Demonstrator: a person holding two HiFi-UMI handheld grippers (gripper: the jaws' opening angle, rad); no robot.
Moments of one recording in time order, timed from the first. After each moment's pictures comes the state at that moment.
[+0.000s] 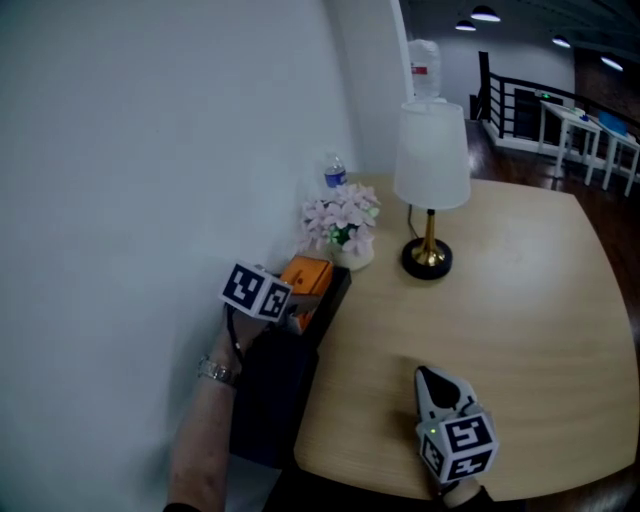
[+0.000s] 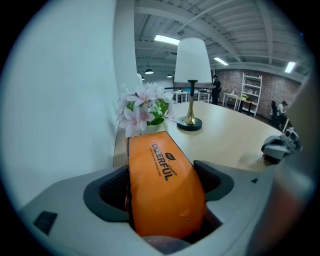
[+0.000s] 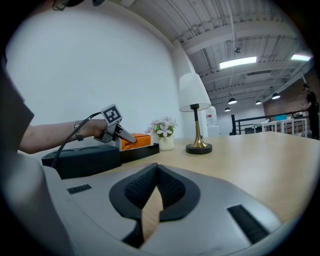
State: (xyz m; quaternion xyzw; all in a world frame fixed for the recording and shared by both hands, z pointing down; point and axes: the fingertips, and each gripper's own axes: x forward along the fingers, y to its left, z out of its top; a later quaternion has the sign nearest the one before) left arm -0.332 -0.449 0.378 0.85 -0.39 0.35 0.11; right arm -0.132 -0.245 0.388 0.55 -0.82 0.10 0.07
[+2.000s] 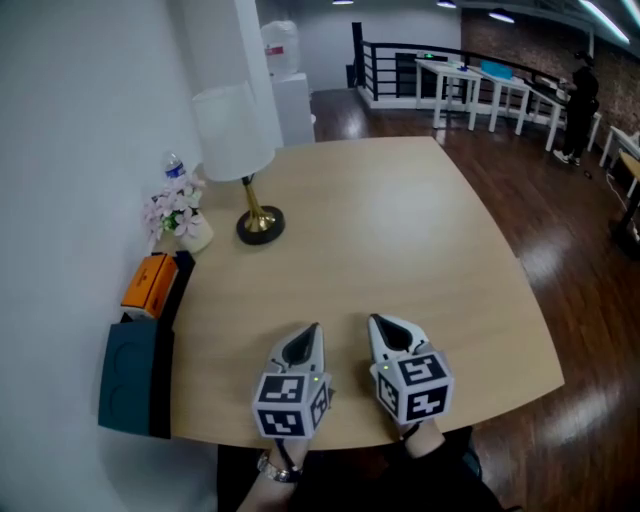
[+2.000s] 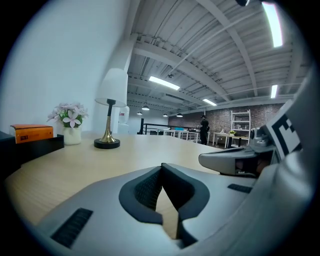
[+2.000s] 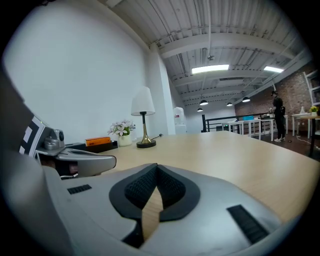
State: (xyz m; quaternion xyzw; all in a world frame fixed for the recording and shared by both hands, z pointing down) left arm -0.016 -0.207 0.402 0.91 -0.39 0.10 0.08; right arm 0.075 -0.177 0.399 0.67 -0.73 0.13 0.06
